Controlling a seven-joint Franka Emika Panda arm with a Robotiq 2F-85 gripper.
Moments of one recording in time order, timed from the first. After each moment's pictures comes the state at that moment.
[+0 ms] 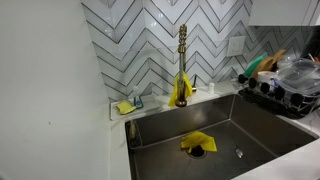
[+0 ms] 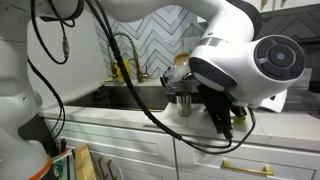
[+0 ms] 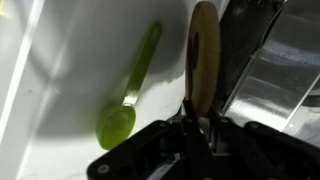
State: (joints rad) arm -0.38 0.36 -0.27 -1.91 1.23 2.06 -0.91
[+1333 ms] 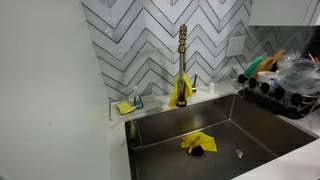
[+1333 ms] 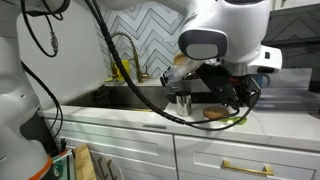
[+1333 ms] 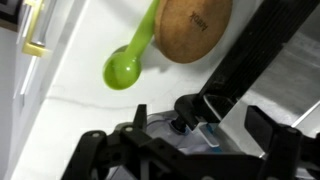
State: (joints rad) arm -0.28 0.25 -0.25 -1.92 0.85 2.37 -0.67
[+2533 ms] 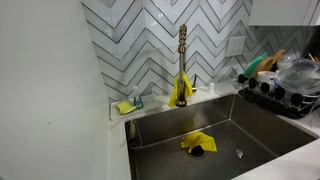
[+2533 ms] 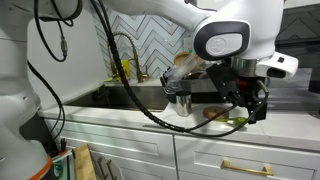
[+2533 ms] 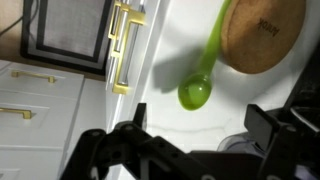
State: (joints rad) arm -0.31 0.35 -0.26 -1.80 0.43 2.28 -0.14
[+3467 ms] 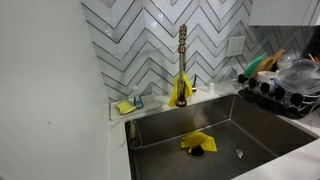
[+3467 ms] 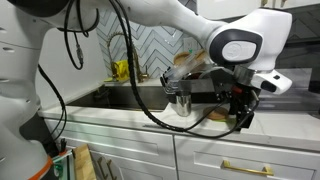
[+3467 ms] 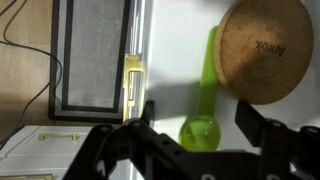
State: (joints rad) arm -0.31 0.49 -0.24 -1.63 0.37 2.03 0.13
